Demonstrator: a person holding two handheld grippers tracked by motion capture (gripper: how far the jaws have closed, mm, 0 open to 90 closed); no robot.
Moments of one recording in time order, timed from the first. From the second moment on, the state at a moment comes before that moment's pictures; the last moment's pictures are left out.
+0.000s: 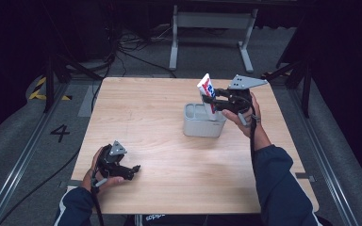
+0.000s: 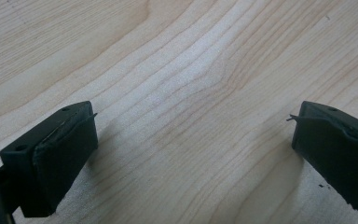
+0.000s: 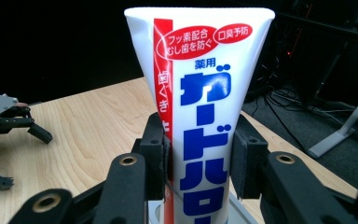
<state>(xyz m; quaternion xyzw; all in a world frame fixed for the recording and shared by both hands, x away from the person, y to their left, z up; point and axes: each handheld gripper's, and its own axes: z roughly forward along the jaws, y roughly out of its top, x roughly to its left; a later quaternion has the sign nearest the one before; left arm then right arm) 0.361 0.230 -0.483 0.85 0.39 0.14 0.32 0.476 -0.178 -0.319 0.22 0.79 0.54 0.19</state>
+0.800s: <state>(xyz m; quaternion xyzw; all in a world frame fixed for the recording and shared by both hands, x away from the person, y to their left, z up) 0.361 0.230 -0.483 0.85 0.39 0.14 0.32 0.500 -0.172 -0.341 0.25 0.78 0.55 0.18</state>
